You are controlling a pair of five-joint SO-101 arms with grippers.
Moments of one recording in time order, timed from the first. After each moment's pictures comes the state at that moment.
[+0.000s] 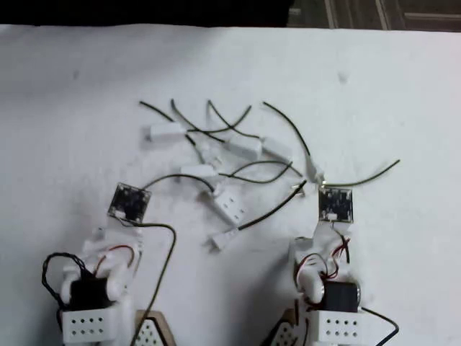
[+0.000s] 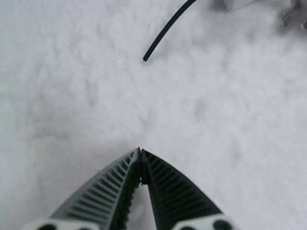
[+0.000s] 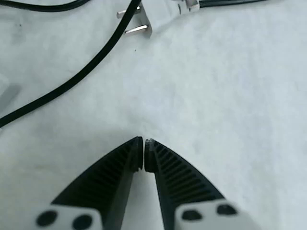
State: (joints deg) left arm -10.2 -103.5 97.2 72.7 -21.8; right arm 0.9 -102.5 96.4 72.2 0.7
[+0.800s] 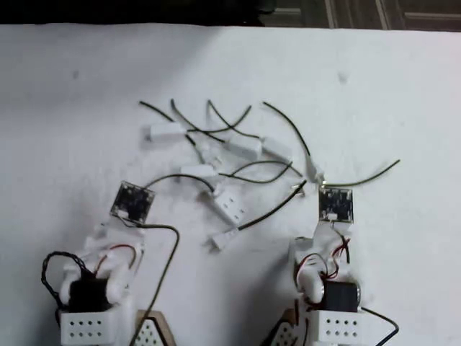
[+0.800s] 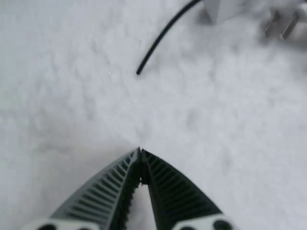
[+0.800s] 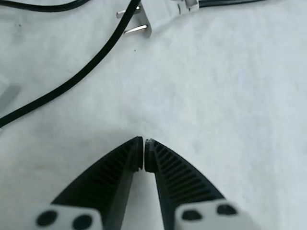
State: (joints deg) left arm -7.6 -103.3 92.9 72.7 -21.8; right arm 0.8 -102.5 96.4 72.2 0.7
